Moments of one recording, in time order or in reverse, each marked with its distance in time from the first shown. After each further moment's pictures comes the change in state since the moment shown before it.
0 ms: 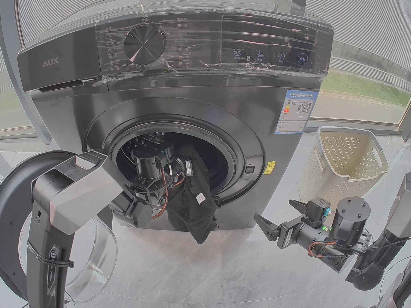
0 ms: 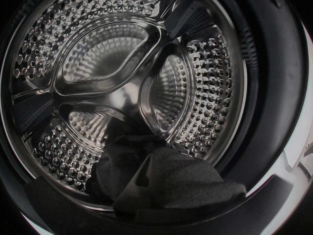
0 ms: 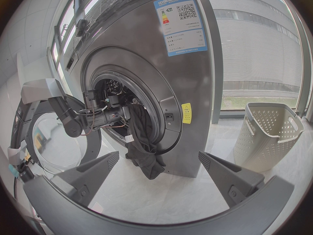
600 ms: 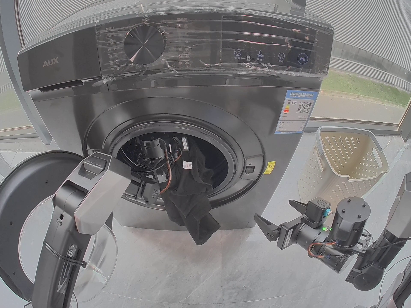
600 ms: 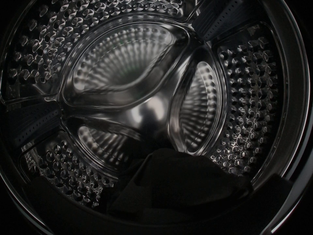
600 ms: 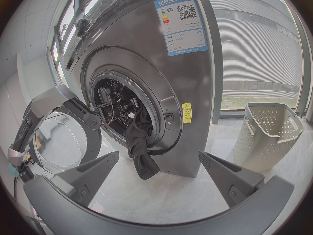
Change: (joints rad) left arm 0.055 0.191 -0.492 0.174 0.130 -0.008; right arm 0.003 0.000 0.001 0.000 -0.004 0.000
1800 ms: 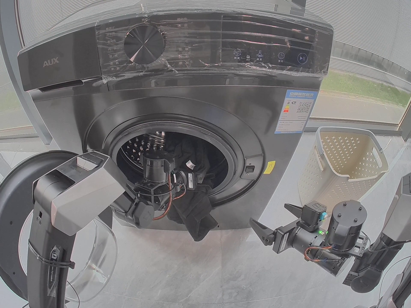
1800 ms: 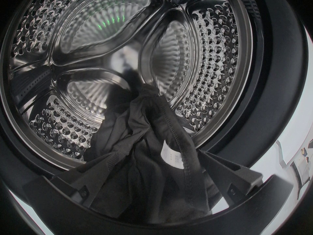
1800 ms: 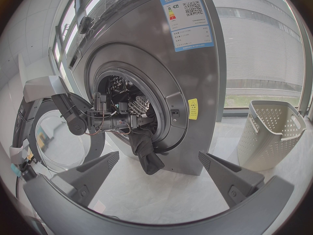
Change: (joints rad) left arm -0.063 -0.185 0.476 0.078 -0.130 -0.031; right arm 0.027 0.017 -0.003 -0.003 0.003 0.012
